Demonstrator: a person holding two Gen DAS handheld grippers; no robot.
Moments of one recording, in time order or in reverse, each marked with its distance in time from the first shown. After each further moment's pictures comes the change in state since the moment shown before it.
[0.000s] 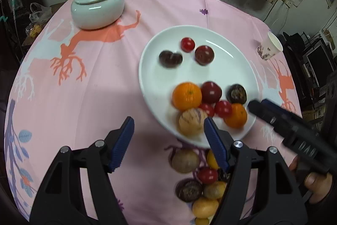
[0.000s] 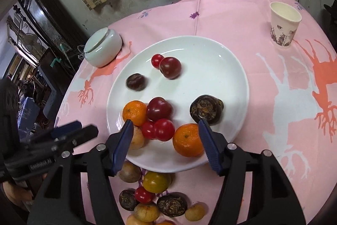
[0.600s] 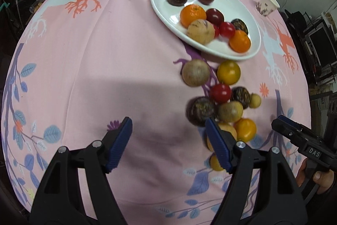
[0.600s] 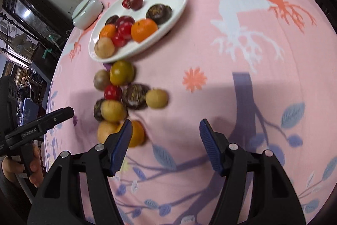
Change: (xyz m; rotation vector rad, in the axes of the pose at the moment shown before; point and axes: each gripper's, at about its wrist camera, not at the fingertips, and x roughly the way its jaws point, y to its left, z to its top) left arm -0.015 0.011 -0.106 0.016 0.143 0.025; right arm -0.047 -0.049 -0.141 0.116 0.192 -0.048
